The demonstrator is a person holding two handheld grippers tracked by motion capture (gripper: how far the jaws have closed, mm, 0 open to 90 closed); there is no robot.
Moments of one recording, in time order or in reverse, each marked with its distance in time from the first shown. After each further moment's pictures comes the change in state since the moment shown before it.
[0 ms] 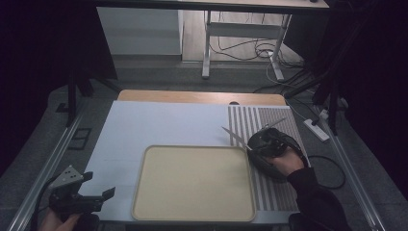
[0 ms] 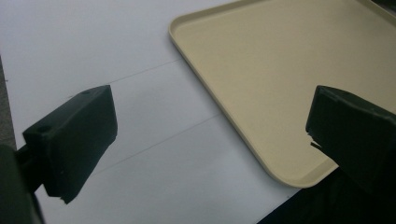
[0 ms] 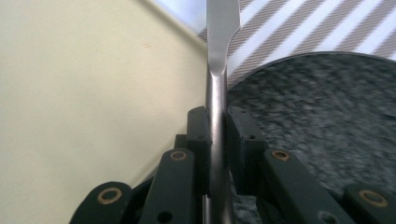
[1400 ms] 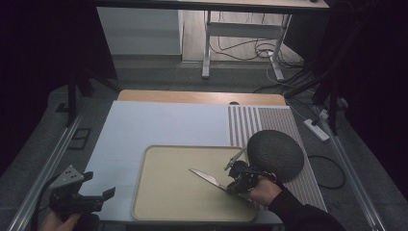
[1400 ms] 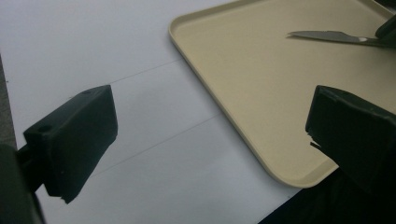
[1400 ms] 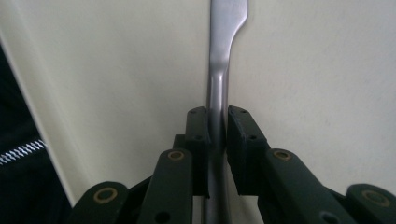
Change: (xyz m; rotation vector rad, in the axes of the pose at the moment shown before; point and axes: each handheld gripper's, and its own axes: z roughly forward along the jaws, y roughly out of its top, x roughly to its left) left arm 0.000 0.000 0.001 0.002 0.001 0.005; right arm 0.119 -0.015 0.036 0.212 0.220 -0.189
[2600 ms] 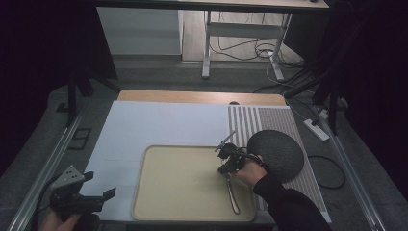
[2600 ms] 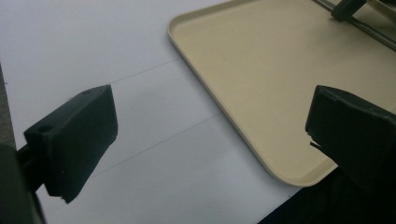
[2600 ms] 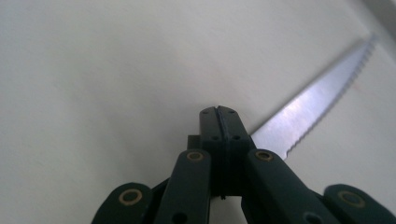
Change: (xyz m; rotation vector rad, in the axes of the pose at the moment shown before) left arm -0.001 0.000 0.001 0.003 0.000 0.012; right arm -0.039 0.048 0.017 -0.008 -0.080 0.027
